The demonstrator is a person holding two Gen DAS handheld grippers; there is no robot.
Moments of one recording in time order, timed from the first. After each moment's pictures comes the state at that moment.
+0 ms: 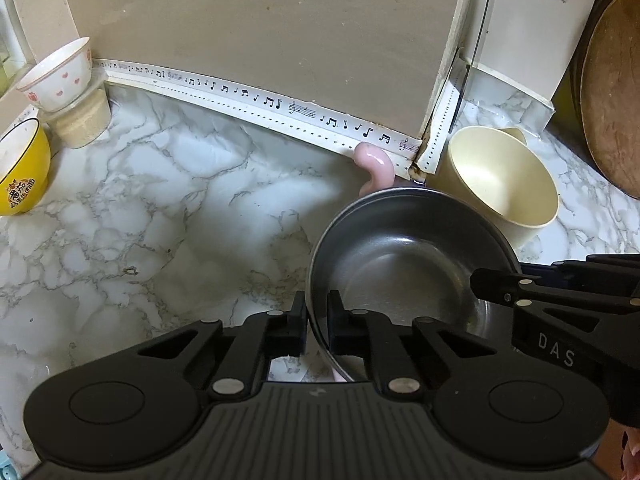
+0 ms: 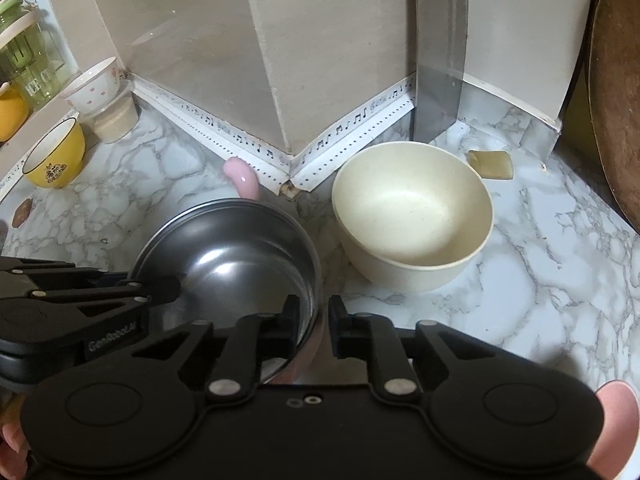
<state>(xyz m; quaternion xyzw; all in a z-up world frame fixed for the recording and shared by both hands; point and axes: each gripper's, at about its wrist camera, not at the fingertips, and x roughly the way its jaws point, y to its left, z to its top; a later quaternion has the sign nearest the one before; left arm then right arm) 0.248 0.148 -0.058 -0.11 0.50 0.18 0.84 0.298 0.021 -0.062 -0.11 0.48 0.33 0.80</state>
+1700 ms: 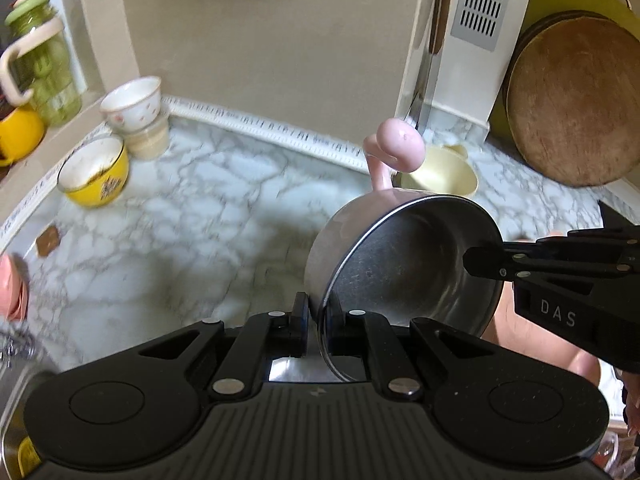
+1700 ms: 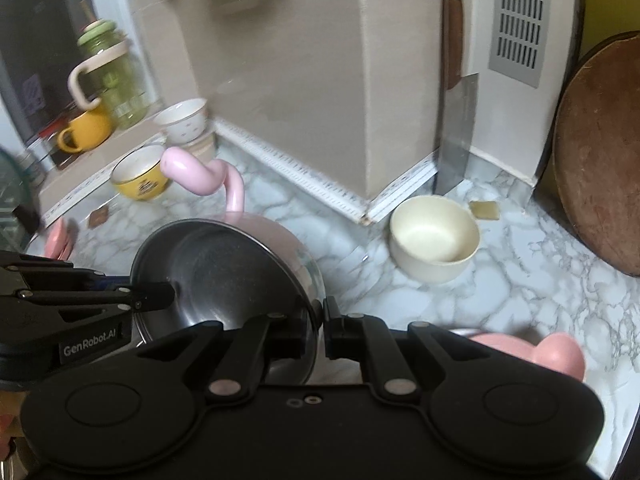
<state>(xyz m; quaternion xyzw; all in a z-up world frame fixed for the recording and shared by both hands) 0.108 0.128 0.055 -0.10 0.46 0.16 0.87 0.184 -0.002 0.043 -0.11 0.43 0.37 0.82</state>
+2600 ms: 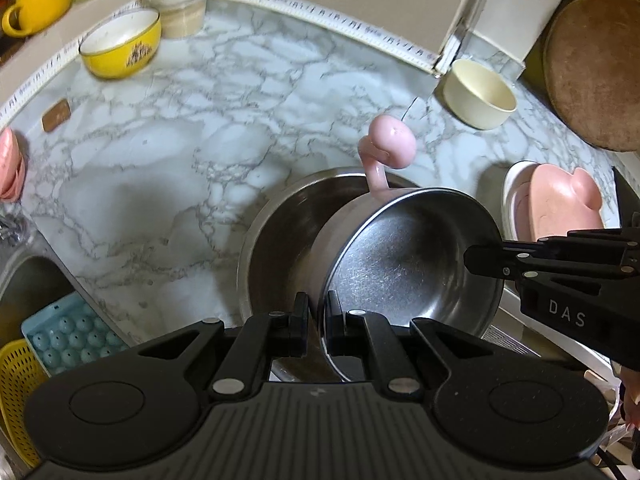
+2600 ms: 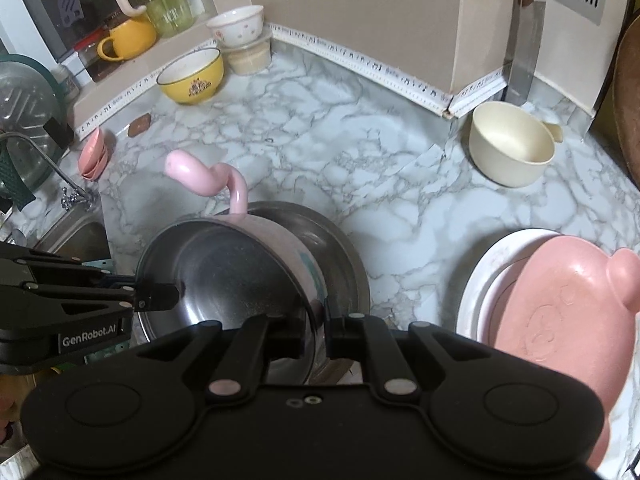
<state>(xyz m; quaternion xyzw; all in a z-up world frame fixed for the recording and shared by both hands) 0.046 0.162 -0.001 -0.18 0.54 0.16 0.80 0.129 0.026 -0.002 -0.14 0.51 0.39 0.75</state>
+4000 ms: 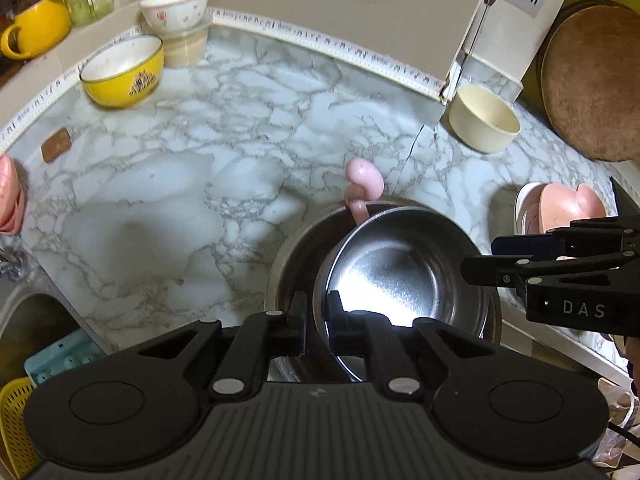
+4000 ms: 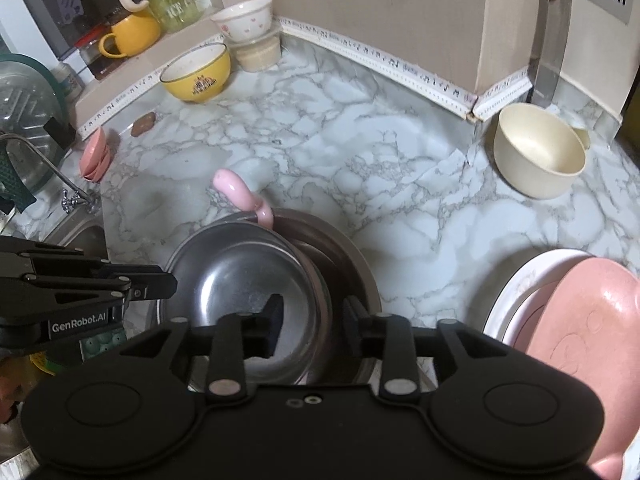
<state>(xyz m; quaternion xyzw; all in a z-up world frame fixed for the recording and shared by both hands) 0.041 0.183 0.000 -0.15 0.50 0.15 0.84 0.142 0.040 -0.011 -0.14 0.50 0.41 0.75</state>
